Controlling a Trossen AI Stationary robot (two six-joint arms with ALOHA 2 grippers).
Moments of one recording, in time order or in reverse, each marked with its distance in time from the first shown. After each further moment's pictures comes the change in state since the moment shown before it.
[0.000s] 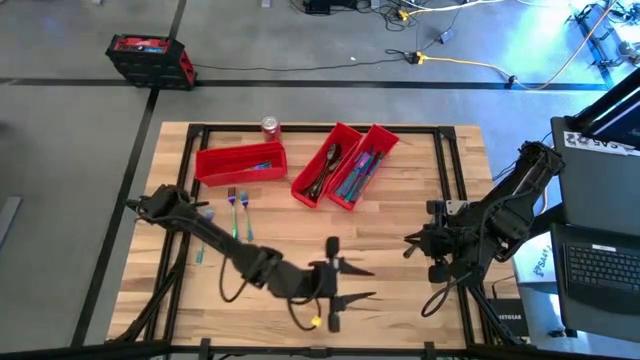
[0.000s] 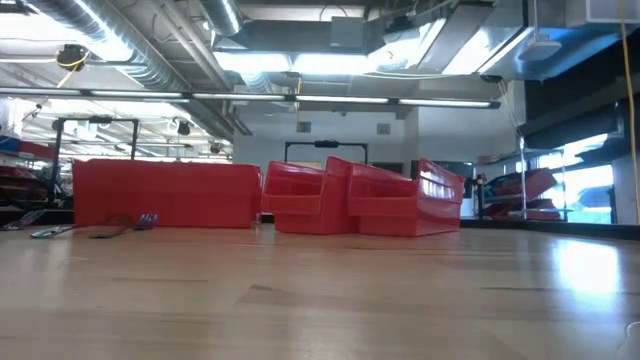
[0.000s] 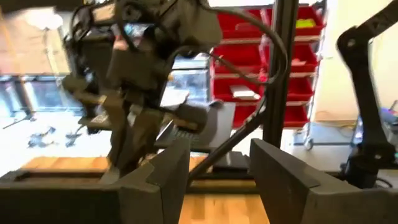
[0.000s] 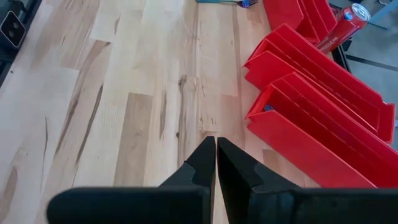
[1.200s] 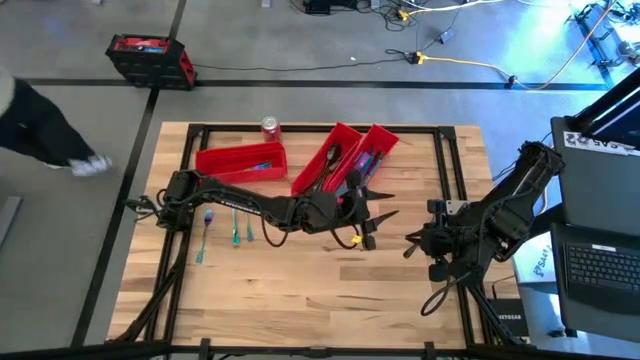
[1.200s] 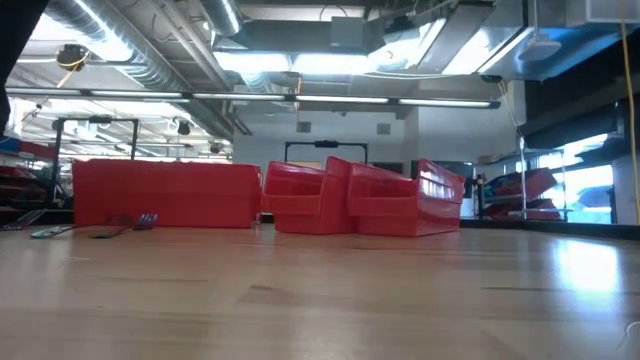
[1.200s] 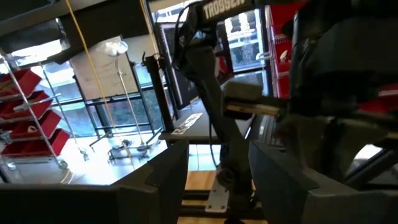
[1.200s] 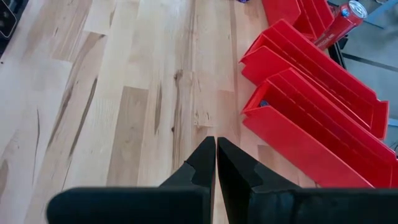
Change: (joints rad) left arm 0.363 0.075 0.045 0.088 0.168 0.205; right arm 0.000 0.000 0.000 -0.029 0.000 0.000
